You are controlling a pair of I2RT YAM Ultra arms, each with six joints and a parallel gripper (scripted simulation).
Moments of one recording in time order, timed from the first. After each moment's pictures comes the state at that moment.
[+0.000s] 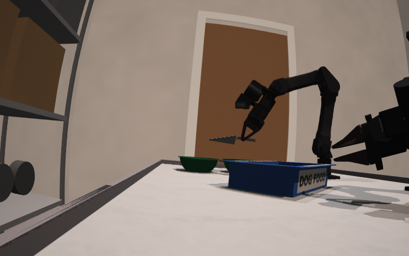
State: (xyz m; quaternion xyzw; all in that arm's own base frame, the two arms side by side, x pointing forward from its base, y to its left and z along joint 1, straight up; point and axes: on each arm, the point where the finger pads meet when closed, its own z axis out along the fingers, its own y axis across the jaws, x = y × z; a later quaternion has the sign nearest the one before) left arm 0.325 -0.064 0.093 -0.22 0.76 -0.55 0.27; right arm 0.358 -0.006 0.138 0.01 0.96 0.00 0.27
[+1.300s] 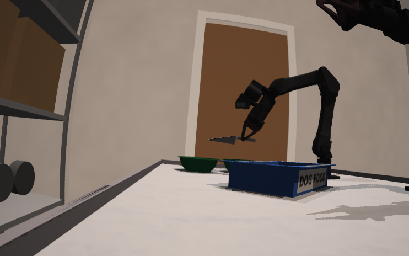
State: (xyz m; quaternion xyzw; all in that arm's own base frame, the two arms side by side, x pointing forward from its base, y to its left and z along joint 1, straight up) left arm 0.384 -0.002 0.398 0.01 0.72 0.00 0.70; right arm 0.358 -0.006 0.138 0.01 0.96 0.00 0.27
